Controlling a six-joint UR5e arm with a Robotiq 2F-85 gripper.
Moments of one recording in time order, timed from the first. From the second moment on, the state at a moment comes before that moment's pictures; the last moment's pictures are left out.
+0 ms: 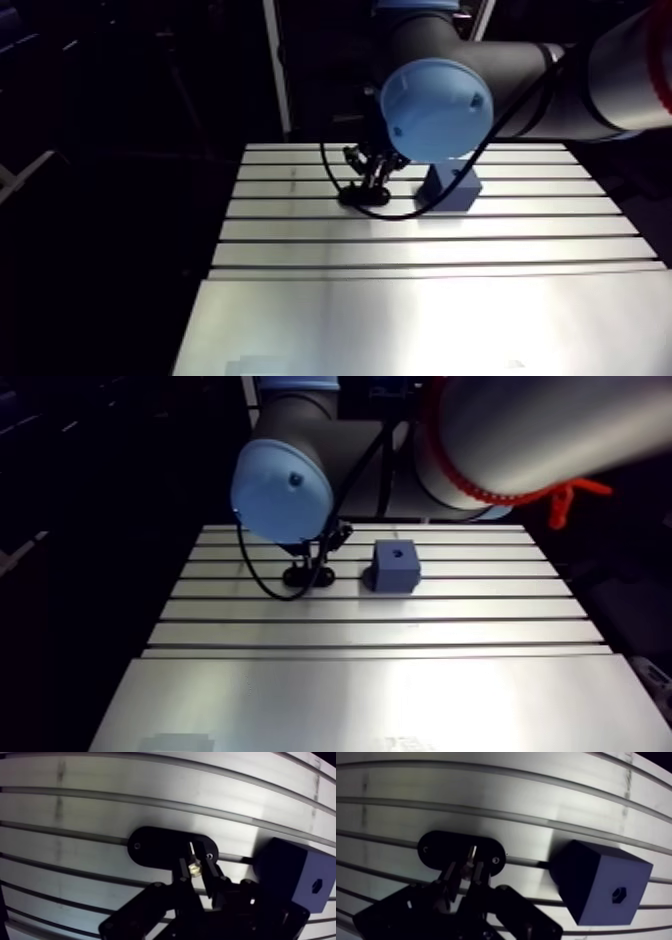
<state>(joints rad) -0.04 -1.21 1.97 -2.46 -1.56 -1.78</state>
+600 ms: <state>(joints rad) -0.03 -1.24 1.92 -2.41 -1.55 -1.78</state>
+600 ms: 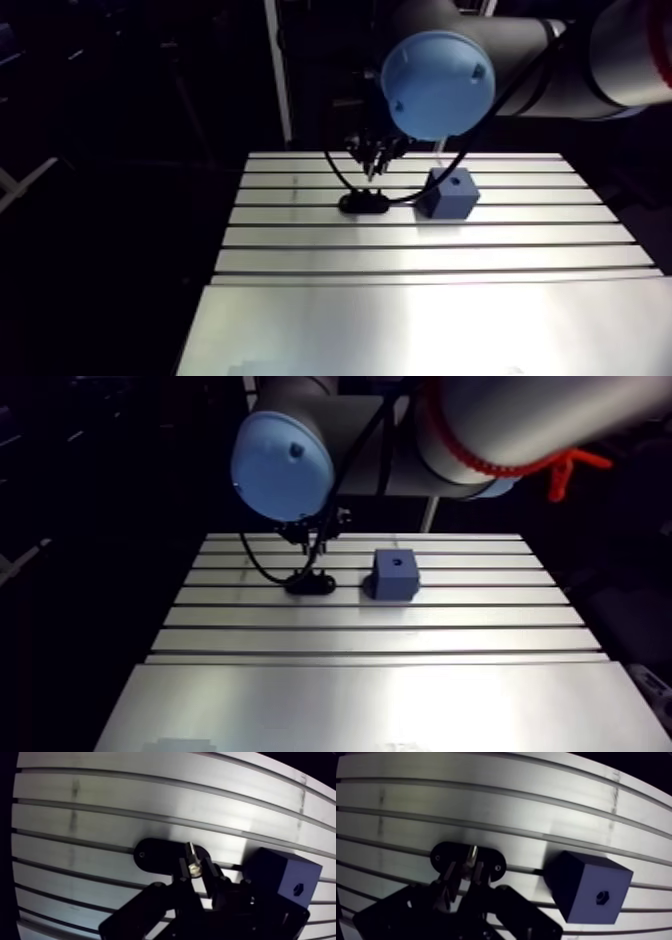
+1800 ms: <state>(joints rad) -0.17 -1.29 1.55 -1.73 -1.71 -2.46</state>
